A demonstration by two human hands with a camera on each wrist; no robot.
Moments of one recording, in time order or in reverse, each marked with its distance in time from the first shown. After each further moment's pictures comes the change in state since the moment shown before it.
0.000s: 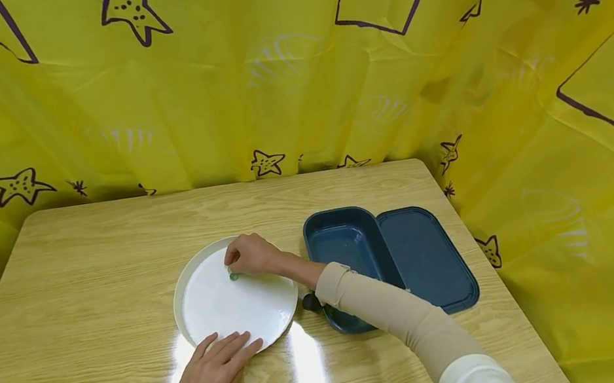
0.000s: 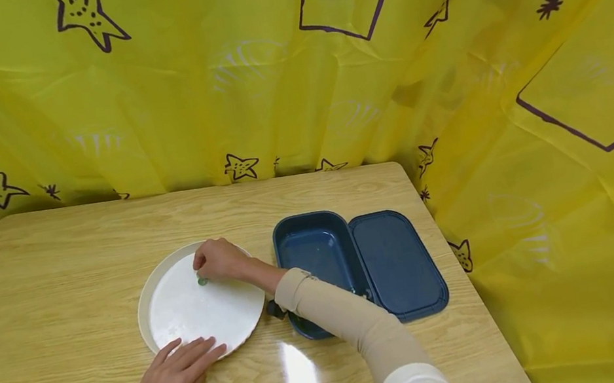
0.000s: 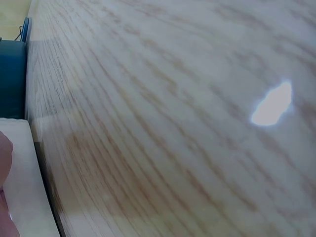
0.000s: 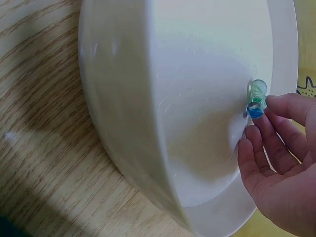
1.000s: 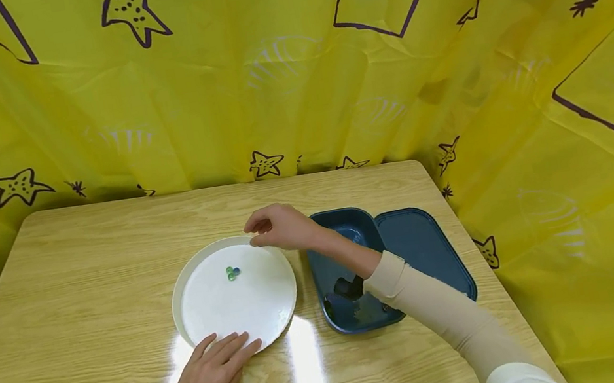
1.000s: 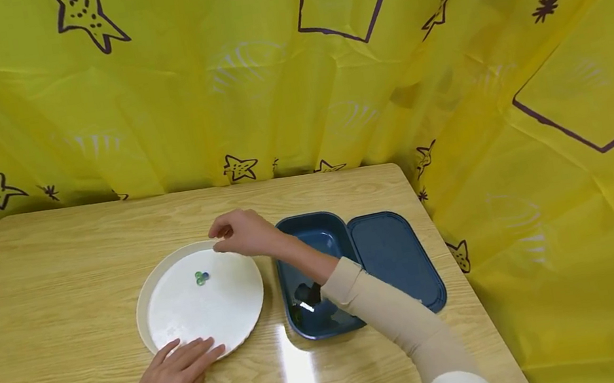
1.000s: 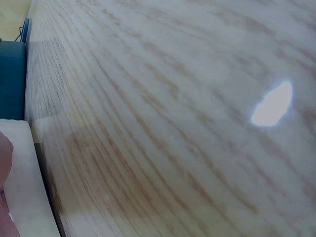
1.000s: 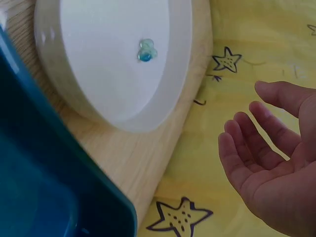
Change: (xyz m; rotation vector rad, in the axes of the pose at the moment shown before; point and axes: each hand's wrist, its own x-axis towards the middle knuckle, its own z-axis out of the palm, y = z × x) left_hand 0.000 0.001 0.001 0.009 0.005 -0.007; right_hand -0.053 0.003 -0.082 0.146 0.051 -0.109
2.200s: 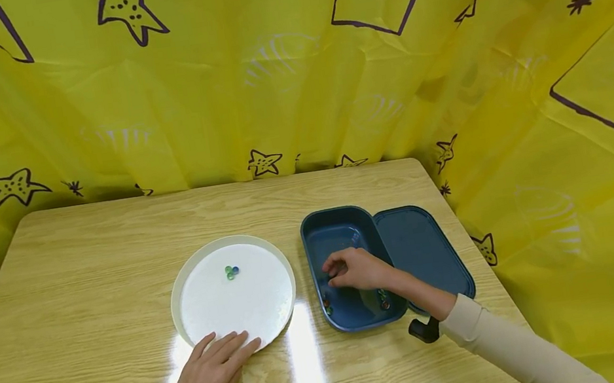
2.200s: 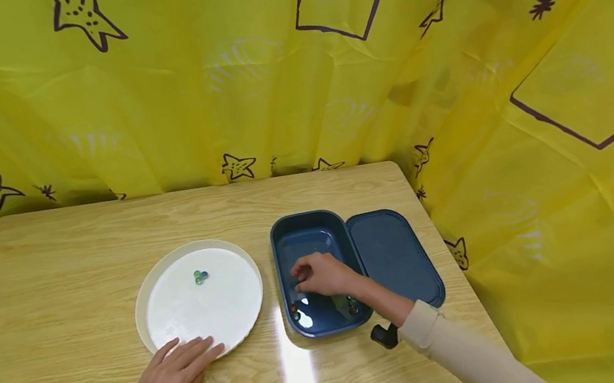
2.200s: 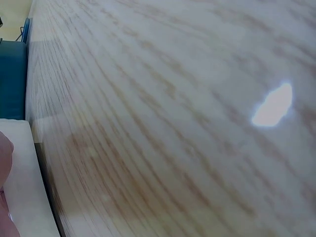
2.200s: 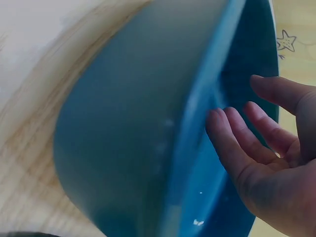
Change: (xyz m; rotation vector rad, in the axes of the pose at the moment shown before) left_hand -0.002 0.000 0.001 -0.005 0.021 0.002; right_hand -0.118 0.093 0.012 0.064 -0.034 0.209
